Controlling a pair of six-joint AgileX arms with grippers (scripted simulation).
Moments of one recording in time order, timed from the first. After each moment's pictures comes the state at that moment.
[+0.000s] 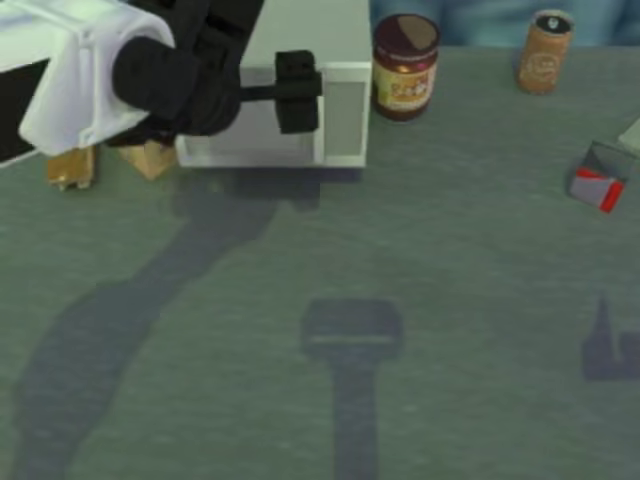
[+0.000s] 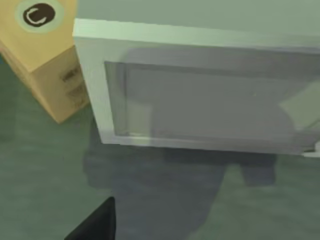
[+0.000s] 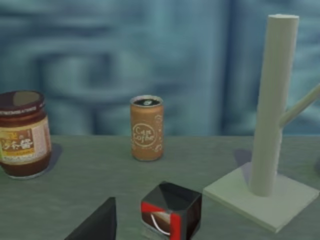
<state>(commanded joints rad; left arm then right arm) -0.57 1.69 1.32 -0.51 -0.35 -0.47 0.00 0.00 0.00 0.00 0.00 0.00</state>
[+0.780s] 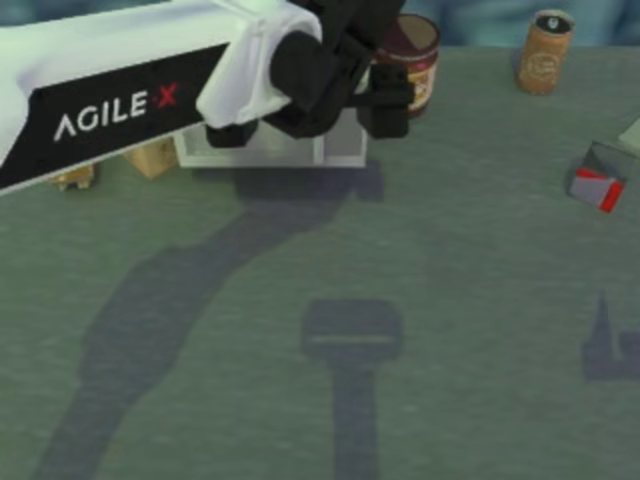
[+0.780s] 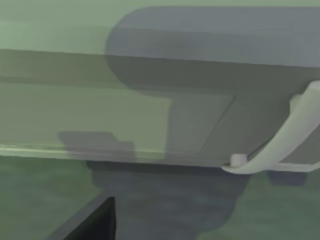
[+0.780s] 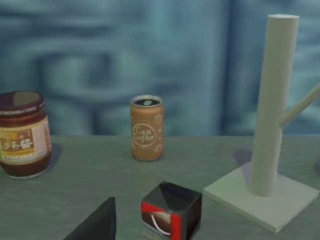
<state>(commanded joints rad) -0.68 2.00 1.61 -0.59 -0.41 -0.57 0.00 0.00 0.00 0.00 0.00 0.00</state>
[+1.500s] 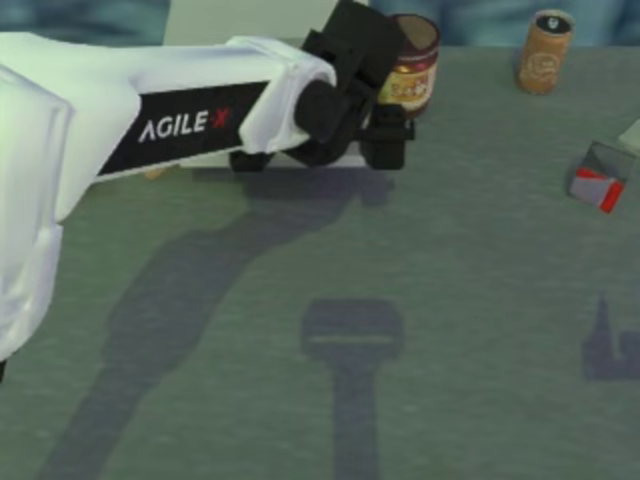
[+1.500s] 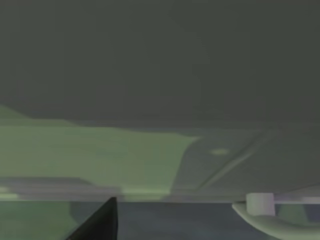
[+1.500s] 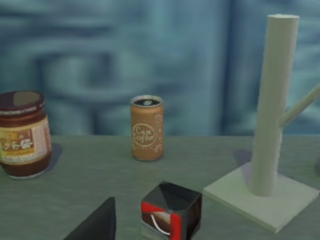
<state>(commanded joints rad) -0.61 2.21 1.69 -0.43 -0.37 -0.51 0.00 0.00 0.00 0.00 0.00 0.00</state>
